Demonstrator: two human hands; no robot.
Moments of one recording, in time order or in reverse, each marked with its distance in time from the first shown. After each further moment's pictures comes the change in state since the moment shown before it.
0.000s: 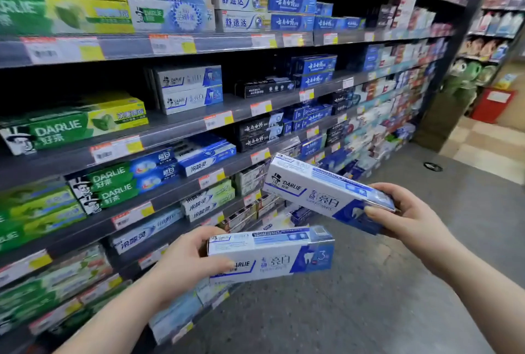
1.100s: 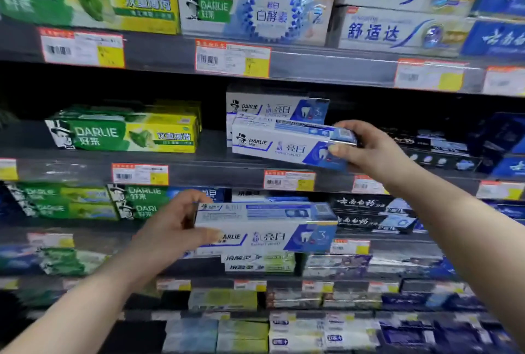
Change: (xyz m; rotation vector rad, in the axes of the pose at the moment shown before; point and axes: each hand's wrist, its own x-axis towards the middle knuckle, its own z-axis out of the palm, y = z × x) left_hand 0.195 0.042 -0.062 -0.184 0.747 -0.031; right_hand 0.434 -0.088 0.199 0.065 -0.796 -0.391
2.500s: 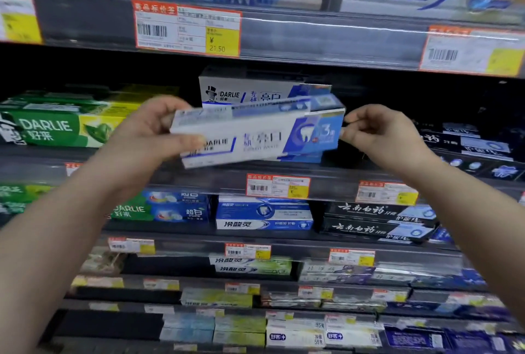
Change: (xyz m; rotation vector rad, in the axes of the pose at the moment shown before) left_hand 0.097 0.064 -0.004 -0.122 0.114 0.248; right_hand 0.062 0.039 -0.027 -0.202 0.100 -0.081
